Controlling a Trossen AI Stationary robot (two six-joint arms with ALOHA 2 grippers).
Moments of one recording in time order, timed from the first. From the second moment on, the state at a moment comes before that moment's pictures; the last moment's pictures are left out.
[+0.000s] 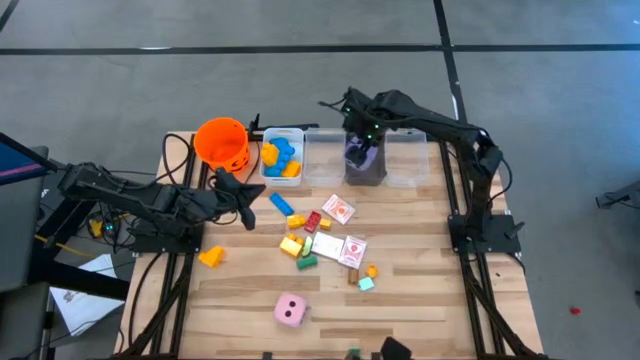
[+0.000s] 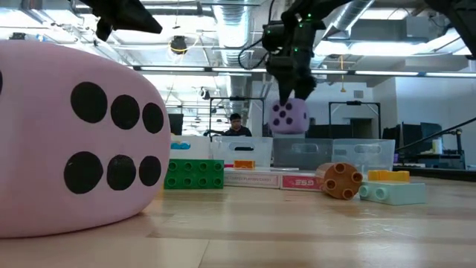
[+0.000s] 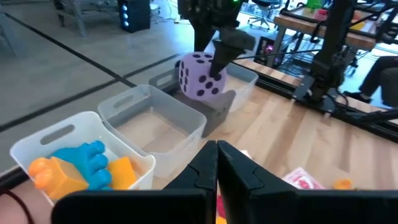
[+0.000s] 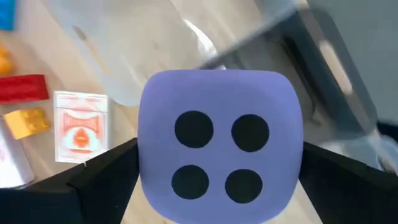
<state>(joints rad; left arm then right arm) -0.26 0.83 0.70 -0.27 -0.80 -0.43 -0.56 1.91 1.83 -1.24 0.02 0.03</state>
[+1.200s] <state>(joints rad) -0.26 0.83 0.70 -0.27 -0.77 -0.45 0.06 1.56 1.63 -0.98 0.21 0.22</state>
